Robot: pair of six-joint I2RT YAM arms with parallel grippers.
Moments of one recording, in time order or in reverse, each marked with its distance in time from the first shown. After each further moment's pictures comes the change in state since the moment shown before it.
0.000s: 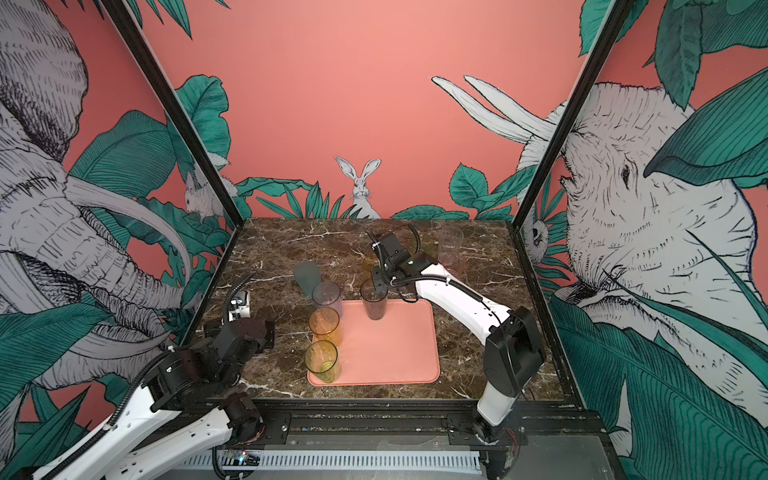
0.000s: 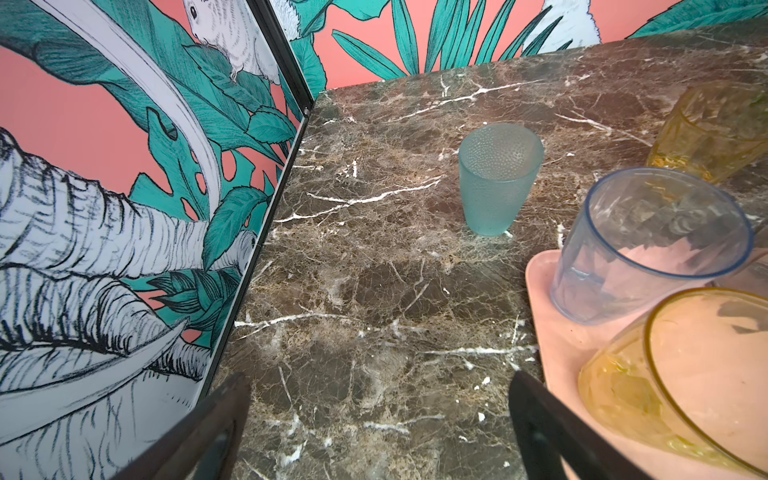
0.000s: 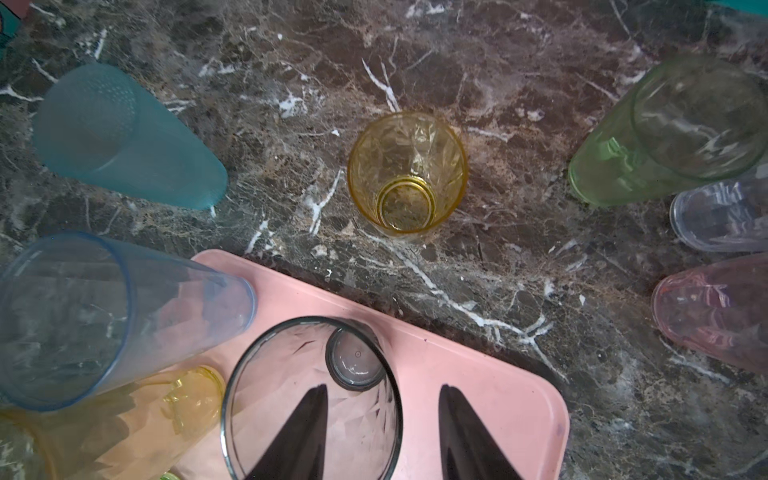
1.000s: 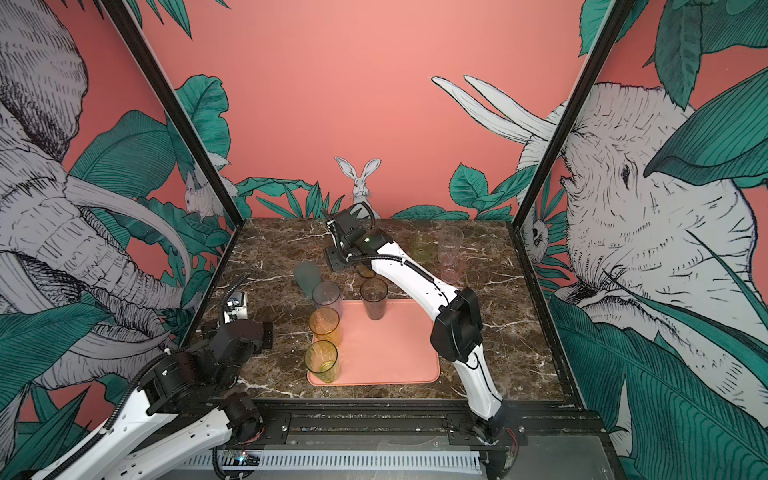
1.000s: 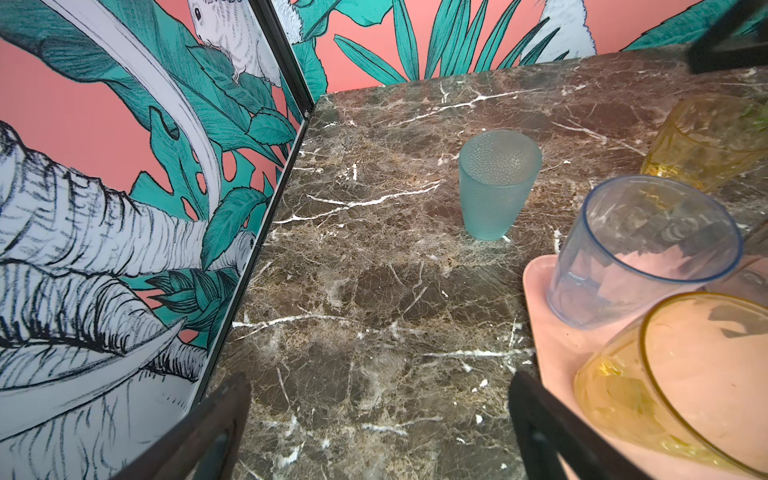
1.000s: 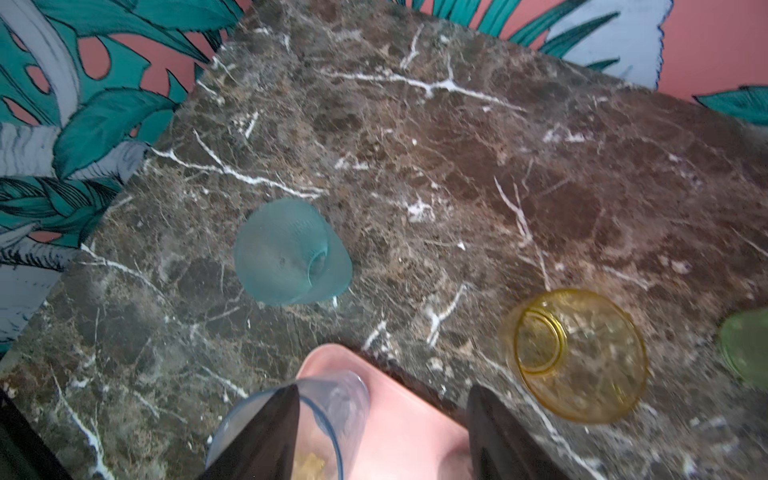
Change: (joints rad) left arm 0.000 -0.022 -0.002 0.000 0.000 -0.003; right arm 0.109 0.485 0.735 -0.169 -0.081 -0.014
